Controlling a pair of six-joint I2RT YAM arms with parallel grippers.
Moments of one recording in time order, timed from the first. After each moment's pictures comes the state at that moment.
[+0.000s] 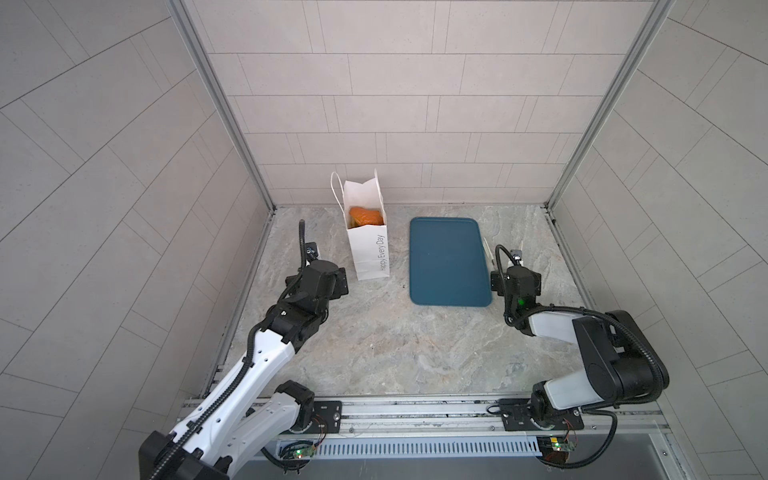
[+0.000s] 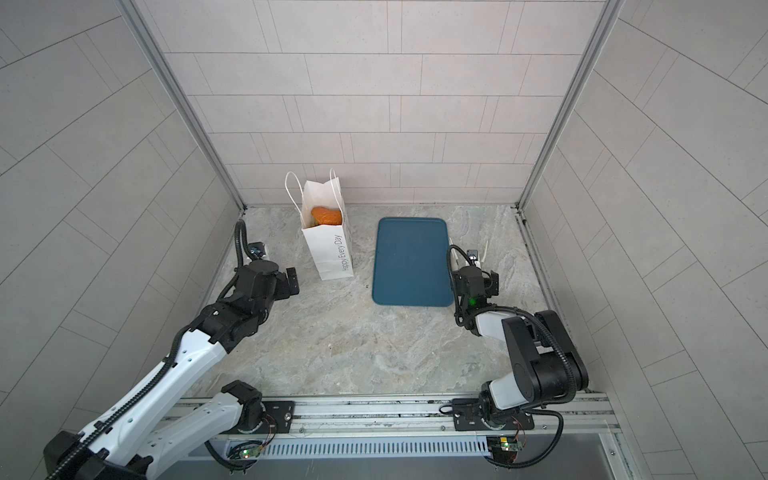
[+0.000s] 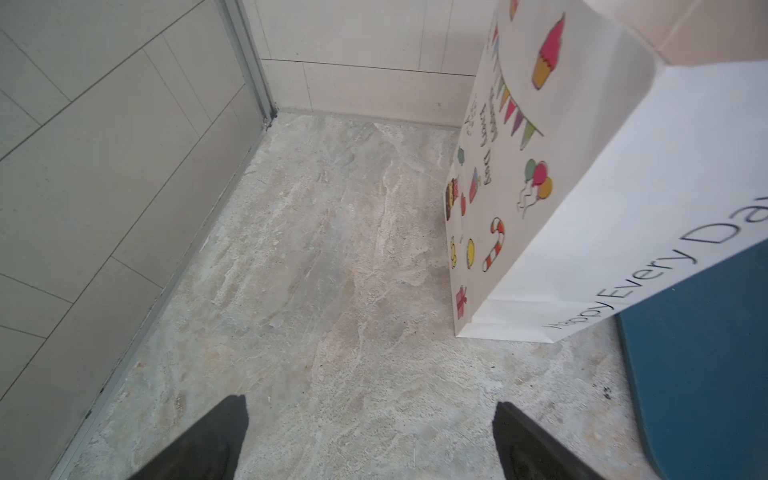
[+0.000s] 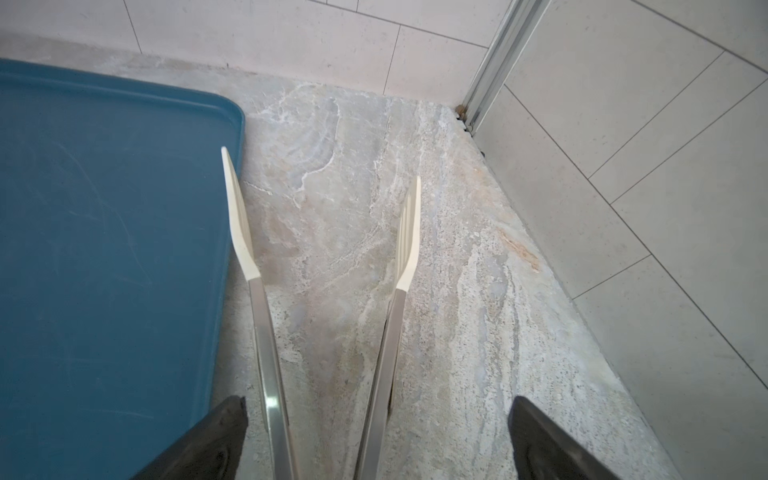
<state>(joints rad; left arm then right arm) -0.41 0.91 0.78 -0.53 -0.57 -0.36 0.13 1.48 0.44 0.54 0.48 -0.02</state>
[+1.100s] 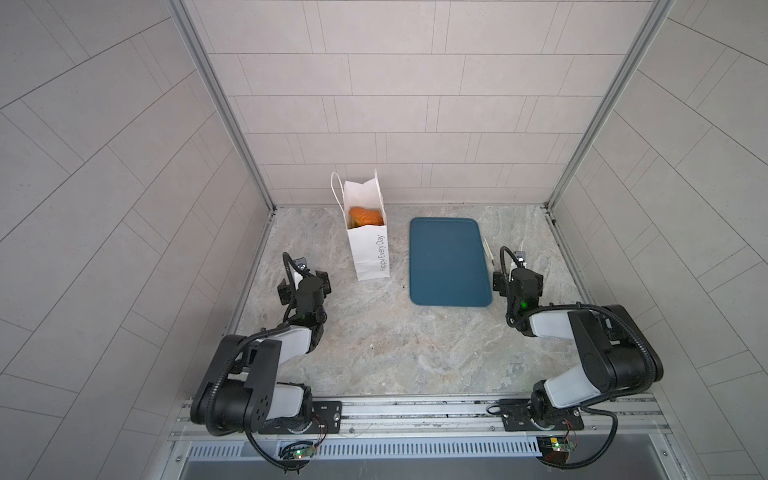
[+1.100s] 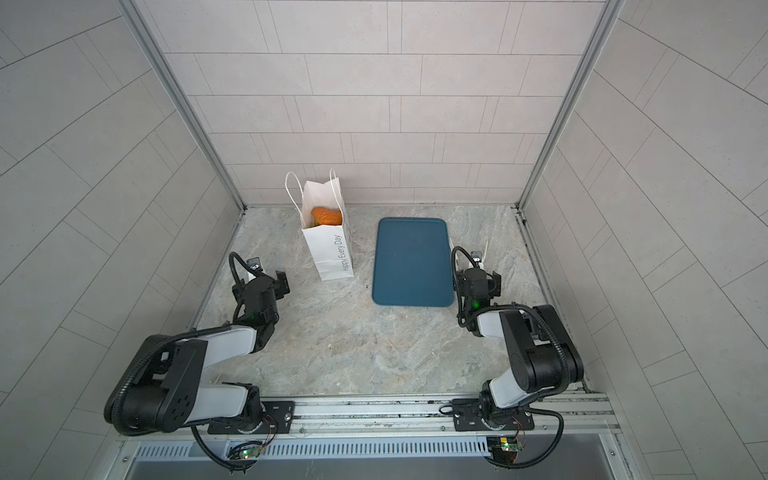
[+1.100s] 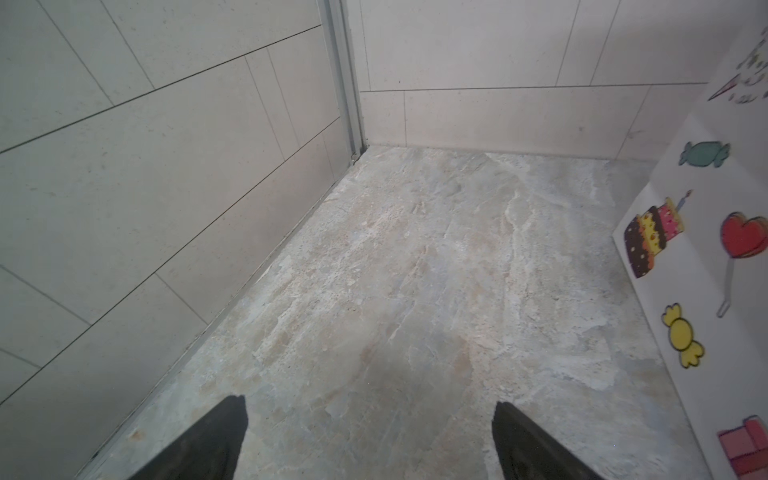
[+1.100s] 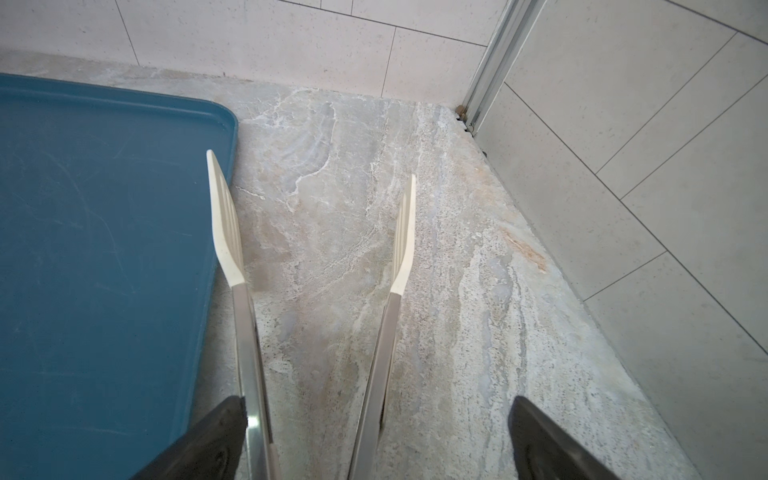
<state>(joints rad) -0.12 1.37 0.31 0.73 -0.55 -0.06 0.08 1.52 0.42 0.65 0.43 -0.02</state>
